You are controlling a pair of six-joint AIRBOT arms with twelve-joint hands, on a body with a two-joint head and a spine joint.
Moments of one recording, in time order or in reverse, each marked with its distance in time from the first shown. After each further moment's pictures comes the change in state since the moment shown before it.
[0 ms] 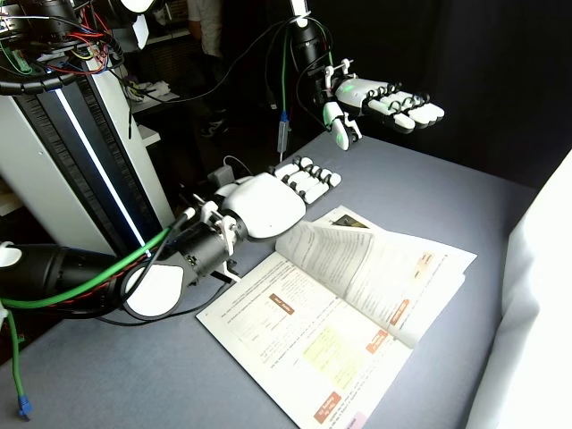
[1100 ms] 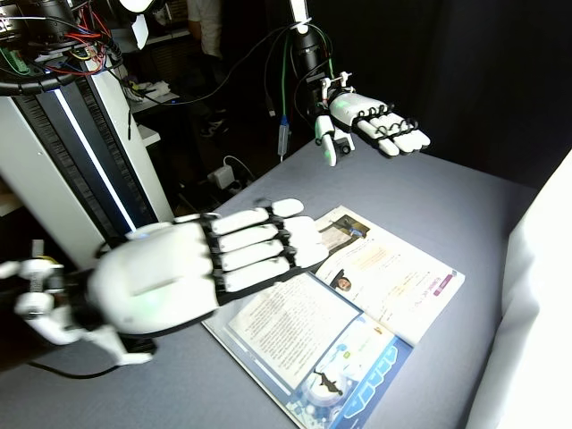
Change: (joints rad) left arm -0.010 -0.039 0.017 0.095 0.099 -0.027; right arm -0.109 0.518 -0.233 0.282 -0.119 -0.205
